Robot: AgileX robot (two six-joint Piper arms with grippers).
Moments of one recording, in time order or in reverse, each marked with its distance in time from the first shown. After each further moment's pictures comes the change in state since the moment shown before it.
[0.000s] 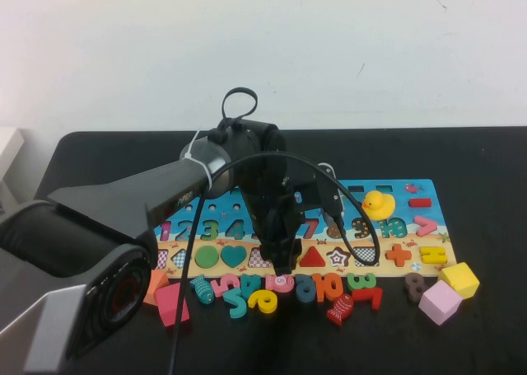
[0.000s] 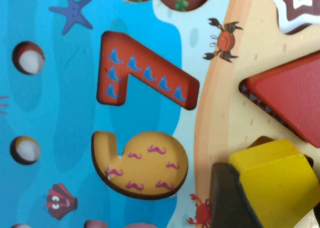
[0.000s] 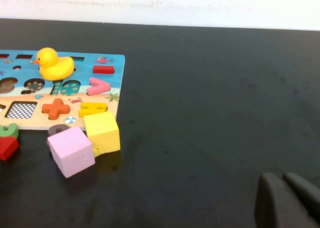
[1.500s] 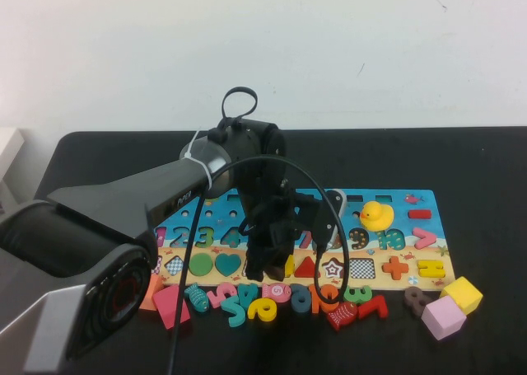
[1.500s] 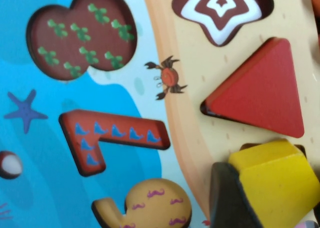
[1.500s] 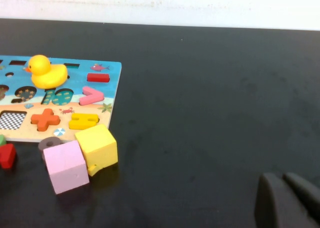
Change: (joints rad) right arm 0.000 0.000 0.000 0.000 0.000 0.000; left arm 0.000 0.000 -0.002 0.000 0.083 0.445
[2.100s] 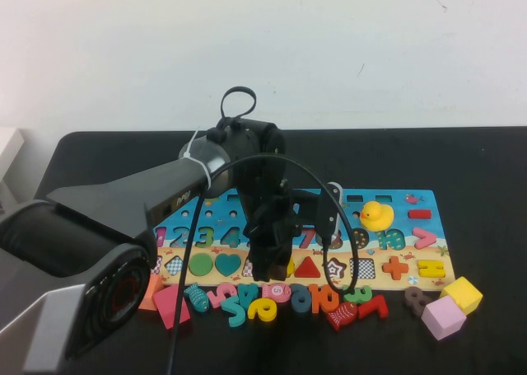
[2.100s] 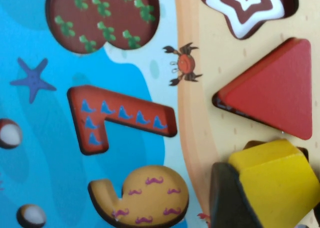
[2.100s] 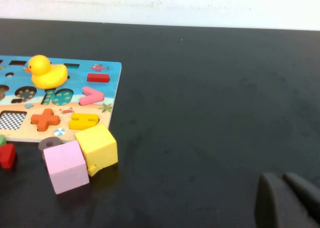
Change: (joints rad) right arm 0.000 0.000 0.000 0.000 0.000 0.000; left arm 0.003 0.000 0.000 -0.004 0.000 -0.130
